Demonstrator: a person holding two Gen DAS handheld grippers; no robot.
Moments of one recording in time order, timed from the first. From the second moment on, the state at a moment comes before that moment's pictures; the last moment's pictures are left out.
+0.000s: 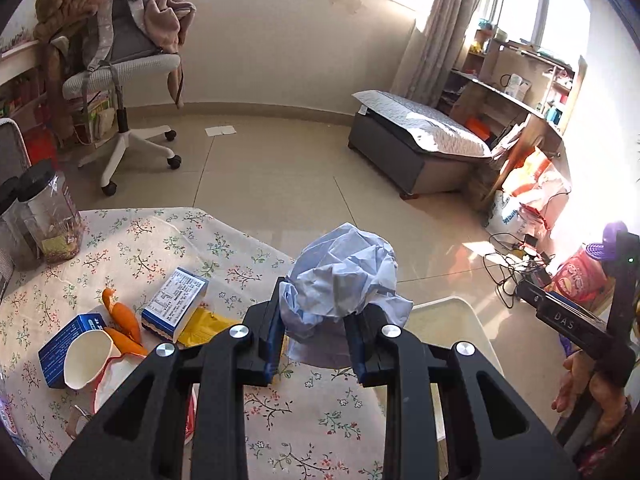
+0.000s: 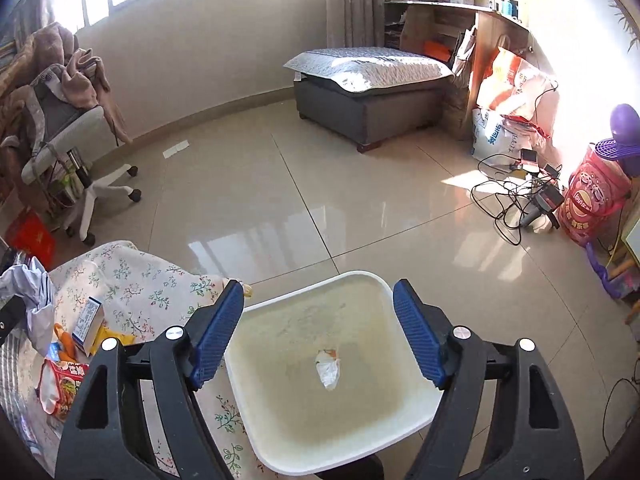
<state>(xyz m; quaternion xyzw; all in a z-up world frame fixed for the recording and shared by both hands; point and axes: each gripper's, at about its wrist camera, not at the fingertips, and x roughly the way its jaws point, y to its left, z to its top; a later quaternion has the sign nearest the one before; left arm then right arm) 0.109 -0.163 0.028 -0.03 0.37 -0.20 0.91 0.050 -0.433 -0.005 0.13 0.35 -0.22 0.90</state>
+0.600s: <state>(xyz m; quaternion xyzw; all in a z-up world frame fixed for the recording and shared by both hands) 0.090 -0.313 -0.036 0.00 0.47 -0.33 0.82 0.007 -0.495 0.012 0.19 0.28 -0.32 0.89</state>
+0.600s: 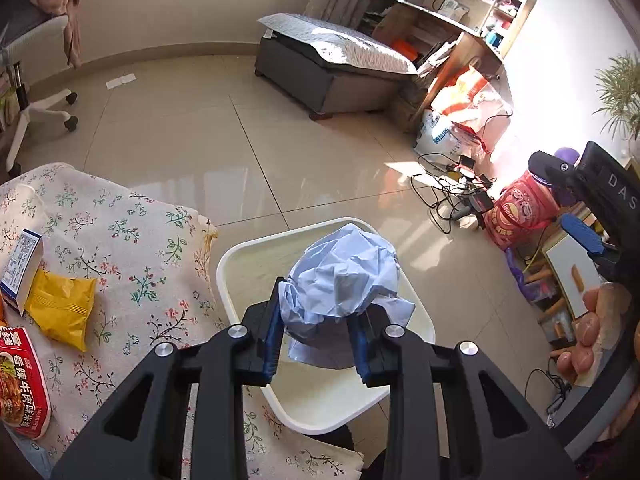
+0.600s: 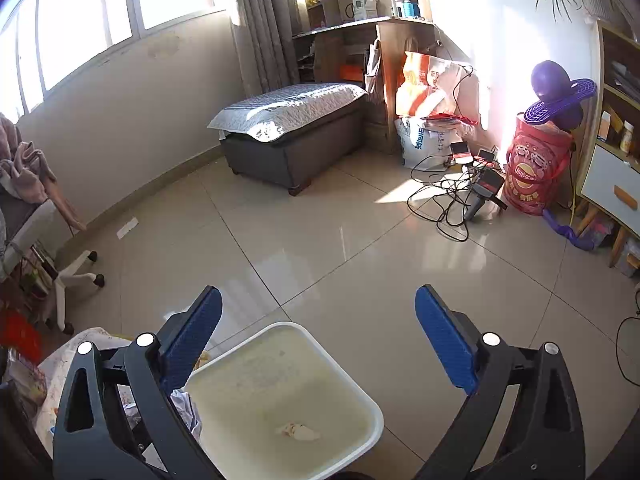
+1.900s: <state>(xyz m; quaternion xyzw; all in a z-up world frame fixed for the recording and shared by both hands) 0.066 -0.043 0.025 -0.03 0.35 0.03 0.94 0.055 -0.225 0.026 -0.04 0.24 -0.10 0.96</state>
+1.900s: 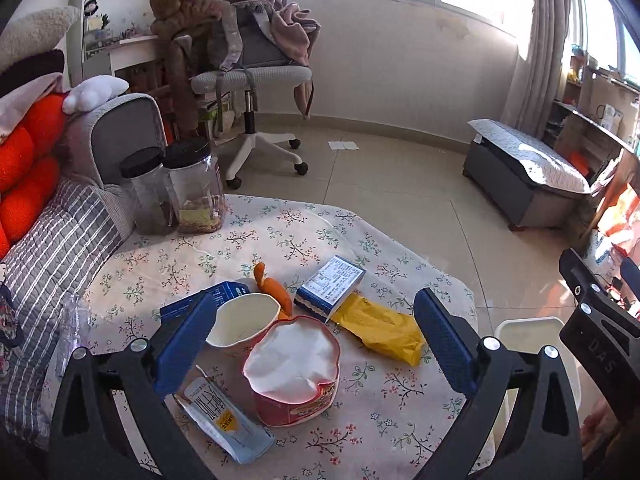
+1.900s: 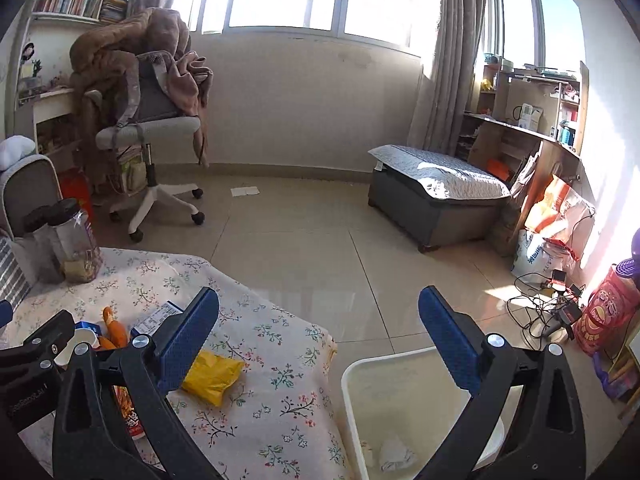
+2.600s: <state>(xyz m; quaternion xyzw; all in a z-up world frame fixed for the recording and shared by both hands) 0.114 0.184 -0.075 -0.16 0.54 0.09 0.82 0.075 -0.107 -0.011 -0.12 0.28 0.01 0.95</state>
